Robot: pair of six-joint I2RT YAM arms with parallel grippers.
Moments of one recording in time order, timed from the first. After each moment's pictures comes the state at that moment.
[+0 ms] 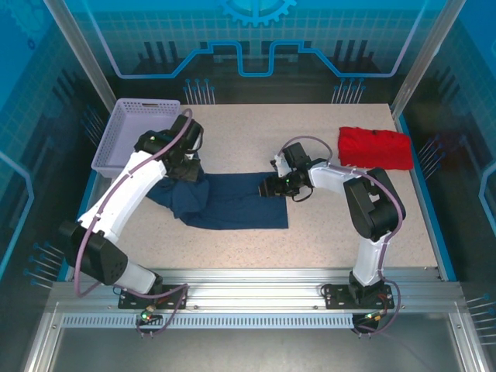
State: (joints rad) left arm -0.37 1.50 1.51 -1.25 -0.22 -0.22; right arm 0.43 1.90 1.16 -0.38 -0.45 0.31
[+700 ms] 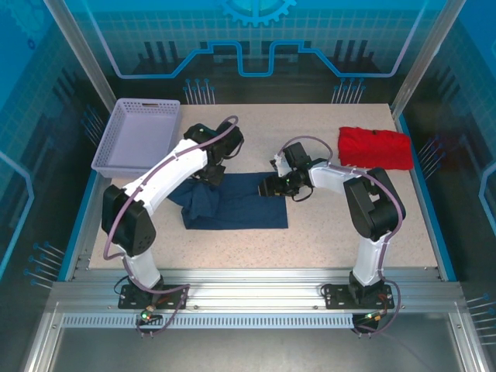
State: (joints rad) left arm -0.56 1.79 1.70 -1.41 -0.38 -0.28; right arm 0.43 1.90 1.16 -0.37 -0.48 0.31
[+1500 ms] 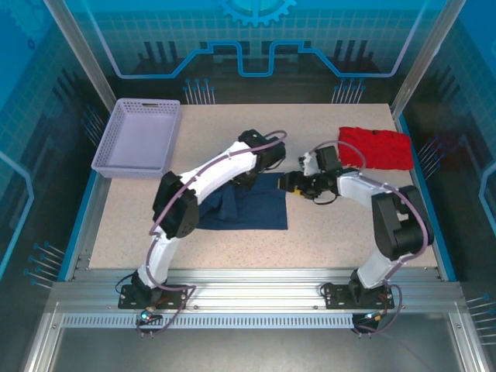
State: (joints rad) left arm -0.75 2.20 2.07 -1.57 -0.51 -0.32; right arm 0.23 1.64 0.91 -0.26 -0.63 0.47
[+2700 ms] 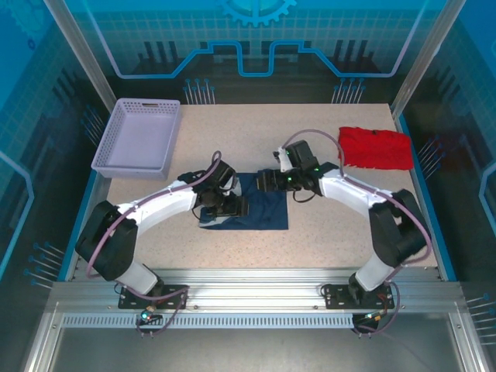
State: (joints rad) left arm -0.58 1.55 0.99 -0.62 0.25 -0.62; right arm 0.50 1.66 1.09 -0.33 -0.30 0.39
